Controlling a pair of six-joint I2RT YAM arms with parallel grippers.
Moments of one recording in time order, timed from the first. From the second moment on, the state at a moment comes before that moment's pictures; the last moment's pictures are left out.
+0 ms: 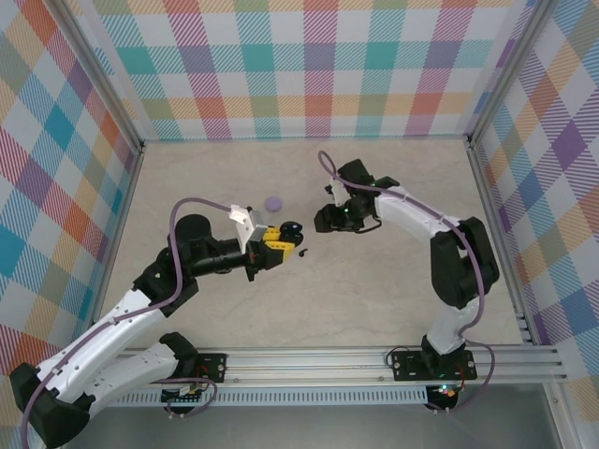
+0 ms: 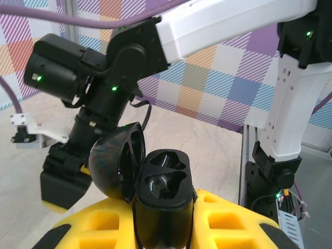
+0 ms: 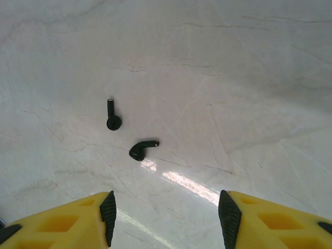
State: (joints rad) left arm -0.68 0.83 0.79 -0.12 0.54 -0.05; right arm 0.52 1.83 1.38 -0.72 -0.38 0.29
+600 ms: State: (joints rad) left arm -0.68 0.79 0.76 -0.14 0.51 -0.08; right arm 0.65 2.12 1.61 -0.85 -0.39 0.19
